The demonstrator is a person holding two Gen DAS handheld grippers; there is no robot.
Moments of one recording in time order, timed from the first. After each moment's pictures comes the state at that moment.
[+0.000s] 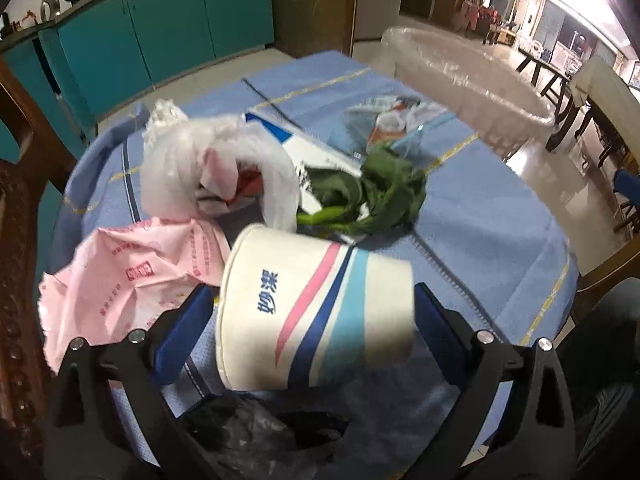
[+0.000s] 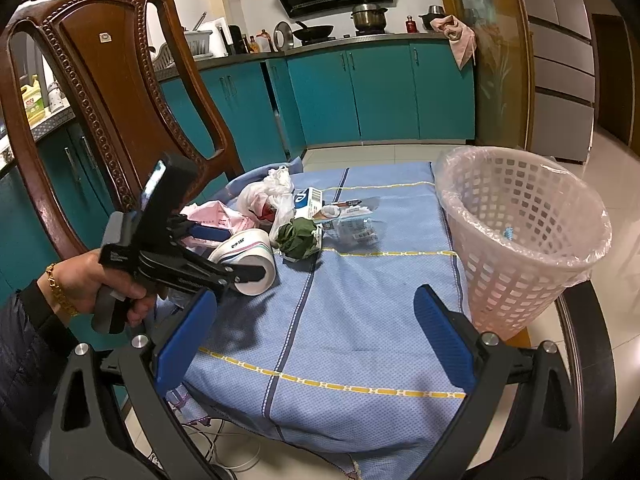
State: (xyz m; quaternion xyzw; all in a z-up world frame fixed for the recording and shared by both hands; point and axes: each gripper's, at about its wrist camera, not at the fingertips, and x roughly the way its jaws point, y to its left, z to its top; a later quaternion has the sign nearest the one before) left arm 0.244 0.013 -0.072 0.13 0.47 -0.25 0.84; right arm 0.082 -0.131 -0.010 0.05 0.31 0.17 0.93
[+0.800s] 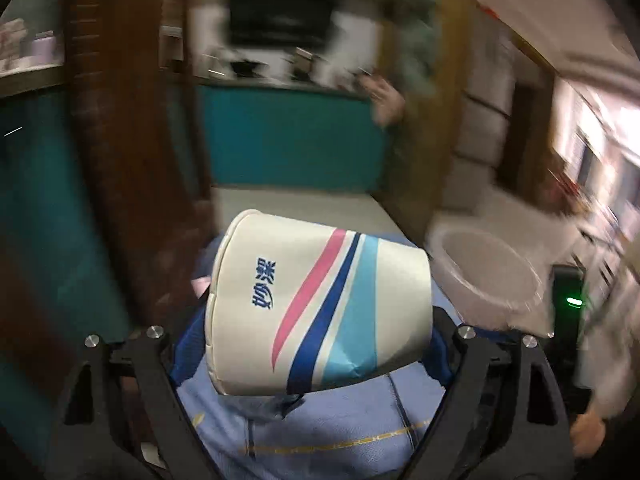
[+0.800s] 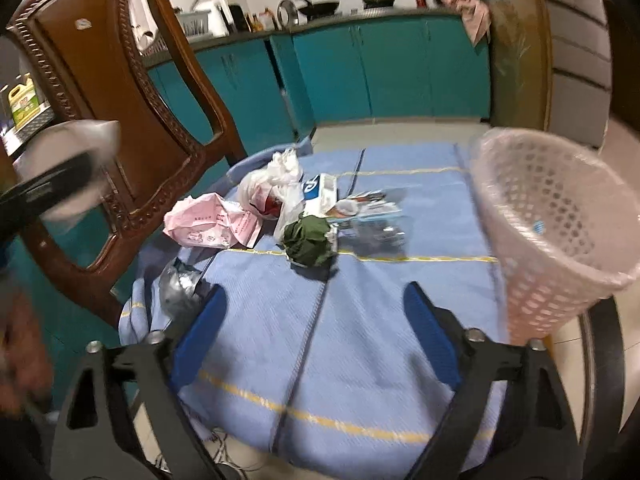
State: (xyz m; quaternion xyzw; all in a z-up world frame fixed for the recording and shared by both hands) left arm 0.077 0.049 0.054 -0.06 0.22 -0.03 0.97; right arm 0.155 -0.105 -0.032 0.07 0.37 0.20 0.91
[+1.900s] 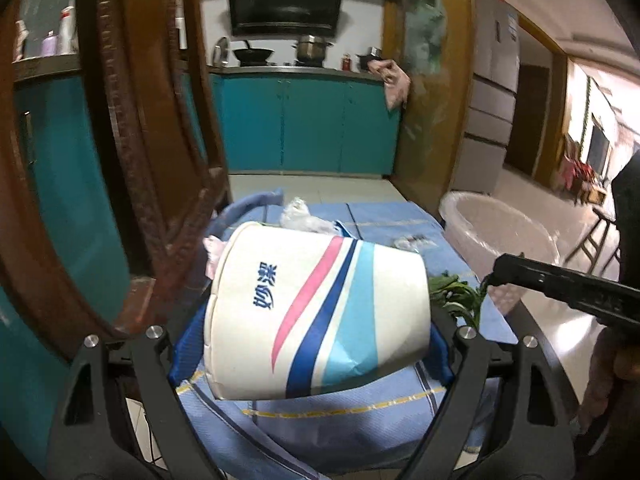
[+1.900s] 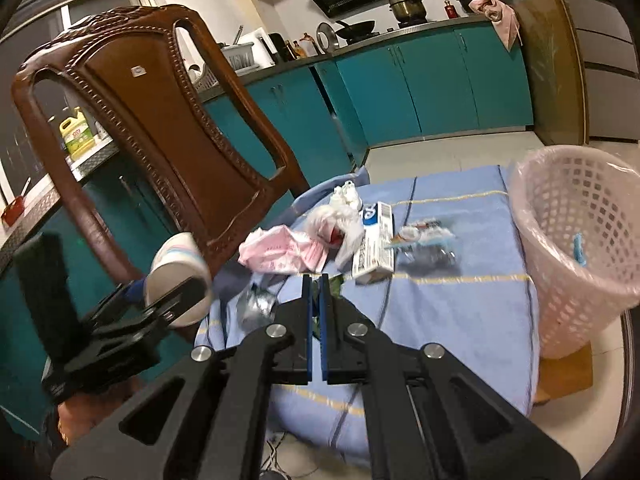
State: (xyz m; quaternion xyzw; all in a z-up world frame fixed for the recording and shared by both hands) left arm 0.091 0.022 0.025 -0.02 0.26 -0.04 0.96; right arm 0.106 -0.130 0.009 0.12 0.31 0.29 0.90
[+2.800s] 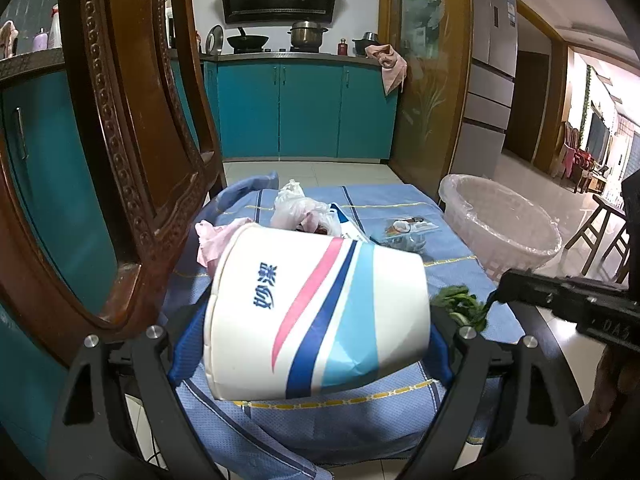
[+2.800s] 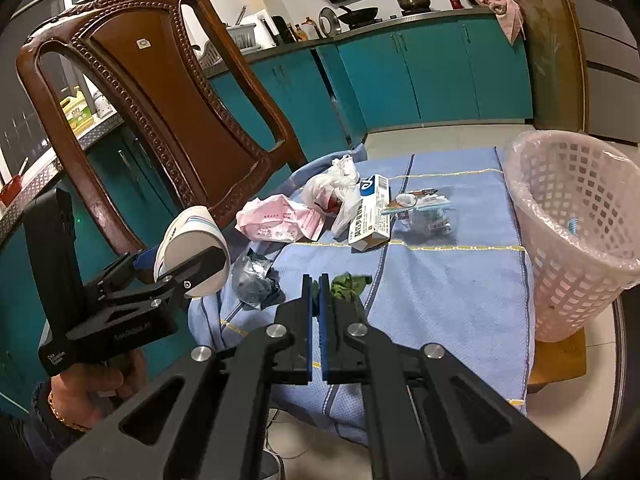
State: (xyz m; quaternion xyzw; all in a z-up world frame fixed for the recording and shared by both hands) left arm 0.101 0.022 0.010 -0.01 0.28 -0.04 0.96; right arm 0.097 -0.128 0.001 0.10 0.33 0.28 0.90
